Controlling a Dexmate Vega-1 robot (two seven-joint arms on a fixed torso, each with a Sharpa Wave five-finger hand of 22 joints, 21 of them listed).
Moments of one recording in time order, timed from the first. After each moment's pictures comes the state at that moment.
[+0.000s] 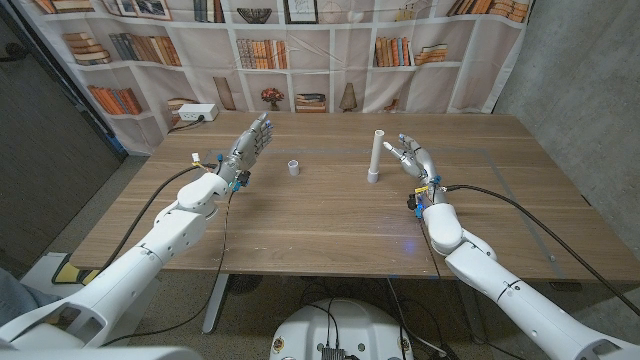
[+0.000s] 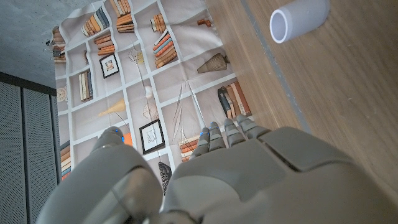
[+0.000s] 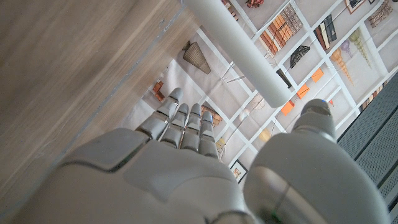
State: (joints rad) left arm 0.88 0.65 0.35 -1.48 -0.64 -0.19 -0.06; left_hand 0.38 -0.08 0.16 0.06 0.31 -0.02 0.07 0.21 0.18 0.01 0.02 0.22 0.18 -0.03 0.02 0.20 0.18 -0.05 -0.03 0.22 0.18; right arm -1.01 -0.52 -0.46 -1.56 0.04 0.24 -0.49; right_hand 0.57 -0.13 0.07 -0.15 0.34 0.22 0.02 0.22 0.18 0.26 0.01 0.23 0.17 0.19 -0.04 0.20 0.18 0.30 -0.04 0.27 0.17
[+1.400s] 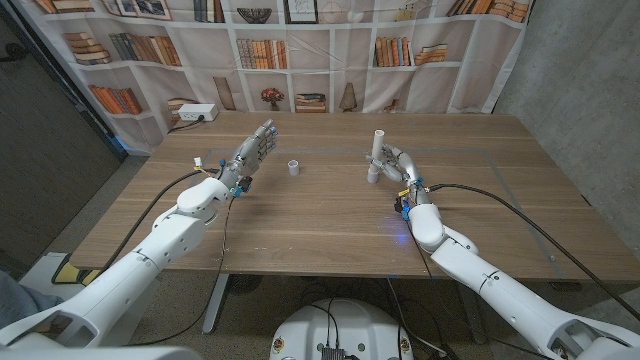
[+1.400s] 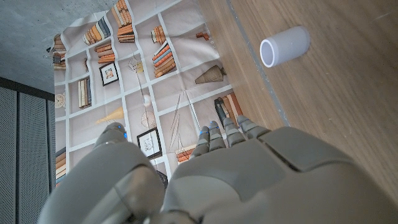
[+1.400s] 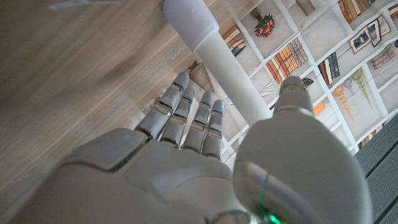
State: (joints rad) left arm 0.93 0.68 0.35 -1.53 -0.67 -0.17 -0.07; left_hand 0.41 -0.06 0.16 0.05 0.29 0.01 0.06 0.21 0.18 0.03 0.01 0.22 0.18 -0.01 0.02 0.20 0.18 -0.05 -0.03 0.21 0.18; right arm -0.90 -0.47 -0.57 -1.42 -0.05 0.19 -0.52; right_hand 0.81 -0.05 0.08 -0.15 0.37 0.45 -0.08 0.24 0.19 0.50 -0.10 0.26 0.18 0.44 -0.05 0.22 0.18 0.53 -0.05 0.28 0.18
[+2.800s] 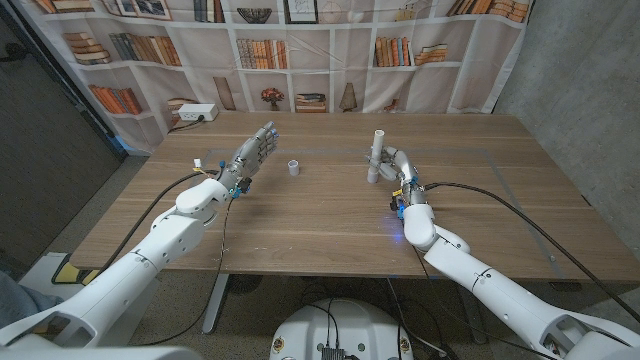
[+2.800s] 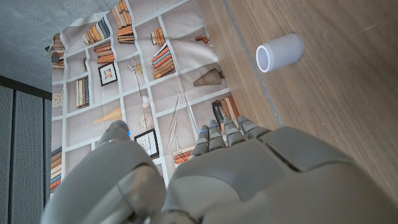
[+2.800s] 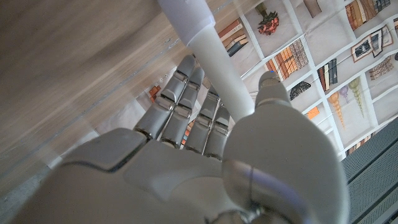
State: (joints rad) left arm 0.93 0.68 0.35 -1.54 -0.69 -0.15 -0.09; left_hand 0.44 -0.04 0.17 0.05 0.29 0.03 0.06 0.21 0.18 0.05 0.00 0.22 0.18 0.01 0.01 0.20 0.18 -0.06 -0.03 0.21 0.18; right arm -0.88 -0.46 -0.61 -1.42 -0.14 0.15 -0.61; right_hand 0.96 0.06 0.08 -0.13 0.31 0.68 -0.13 0.23 0.19 0.74 -0.14 0.26 0.18 0.76 -0.08 0.23 0.19 0.73 -0.08 0.35 0.21
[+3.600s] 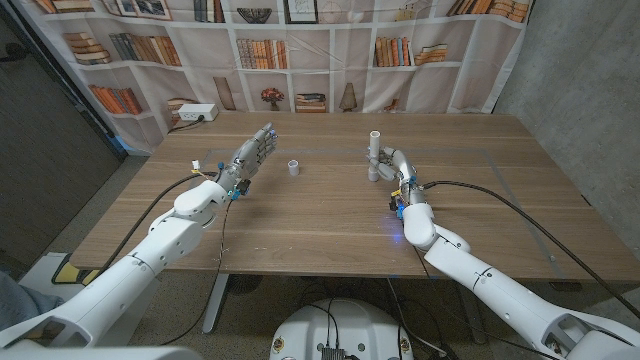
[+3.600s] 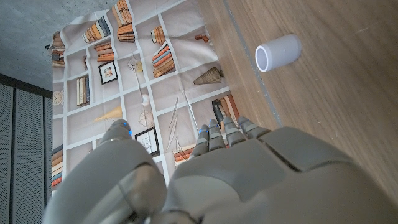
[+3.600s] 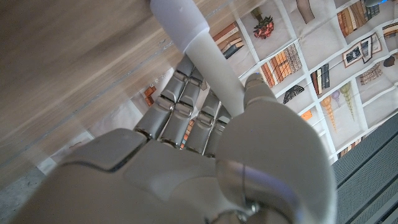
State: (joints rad) left arm 0.96 0.69 0.34 -1.57 -0.69 -0.15 -0.07; left_hand 0.45 -0.03 0.17 0.05 0.28 0.04 0.06 0.21 0.18 0.06 -0.01 0.22 0.19 0.02 0.01 0.20 0.18 -0.06 -0.02 0.21 0.18; right arm -0.88 -0.47 -0.62 -1.44 -0.15 0.15 -0.60; right_hand 1.05 0.18 0.21 -0.09 0.20 0.79 -0.11 0.22 0.19 0.90 -0.14 0.23 0.18 0.88 -0.11 0.24 0.21 0.75 -0.08 0.44 0.28
